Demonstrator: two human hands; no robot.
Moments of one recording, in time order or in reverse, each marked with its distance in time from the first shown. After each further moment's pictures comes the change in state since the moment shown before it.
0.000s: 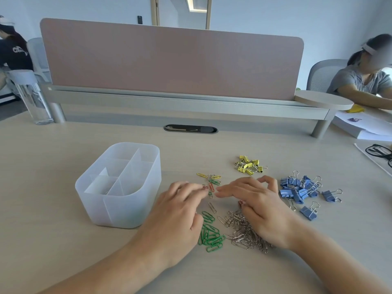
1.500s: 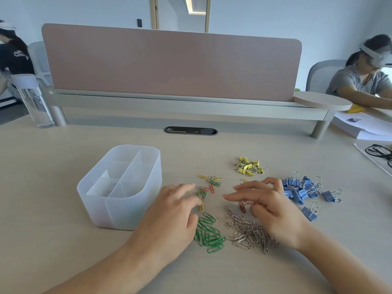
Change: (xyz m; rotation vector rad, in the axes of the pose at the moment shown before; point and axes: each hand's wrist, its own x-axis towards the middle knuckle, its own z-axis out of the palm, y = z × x) left_hand -0.003 -0.005 -0.002 -0.033 0.086 -0.067; right_hand -0.007 0.008 -0.001 0.239 0.134 0.052
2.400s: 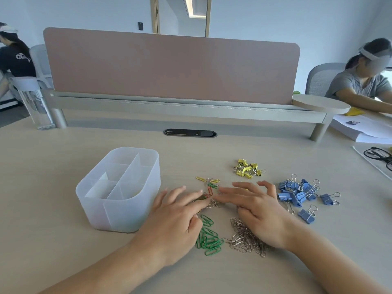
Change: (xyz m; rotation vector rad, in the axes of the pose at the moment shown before) left_hand 0.006 0.000 0.010 0.057 -0.183 -0.014; right_hand 0.010 0.003 0.006 -0.282 -0.245 0.053
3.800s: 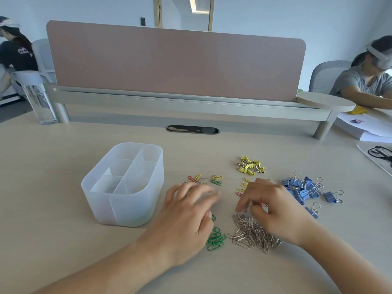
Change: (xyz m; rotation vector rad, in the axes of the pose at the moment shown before) left_hand -0.003 0.006 0.003 0.010 0.128 0.163; right_hand -0.008 0.003 -0.010 0.211 0.223 -0.137
